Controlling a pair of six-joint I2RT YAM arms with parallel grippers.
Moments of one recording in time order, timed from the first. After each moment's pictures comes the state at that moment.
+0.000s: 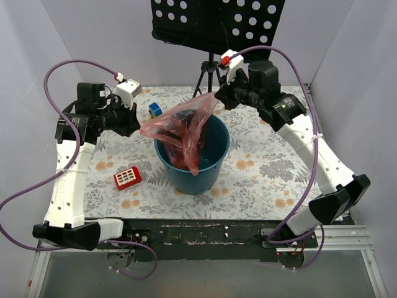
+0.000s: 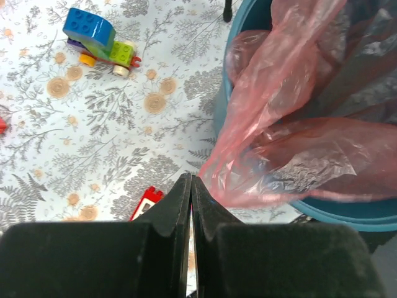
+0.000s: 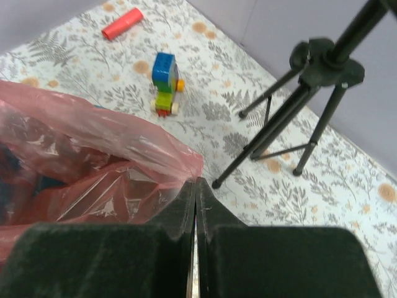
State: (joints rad) left arm -0.12 1.26 1.69 -1.15 0.42 0.26; right arm 0.60 1.51 1.77 -0.55 -0.24 -0.13
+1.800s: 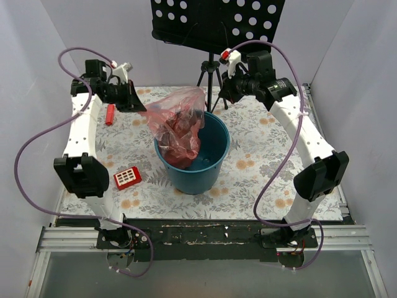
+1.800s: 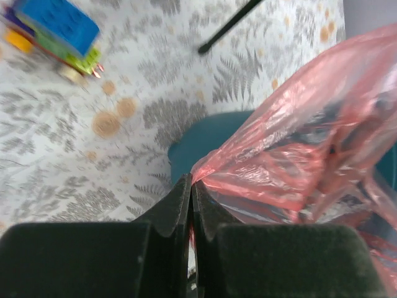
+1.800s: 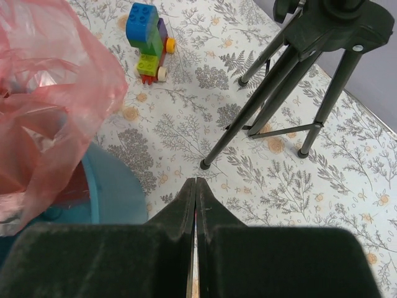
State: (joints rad) left arm 0.06 1.73 1.98 -1.12 0.68 -0.04; right arm 0.45 1.73 1.91 -0.68 -0.42 -0.20
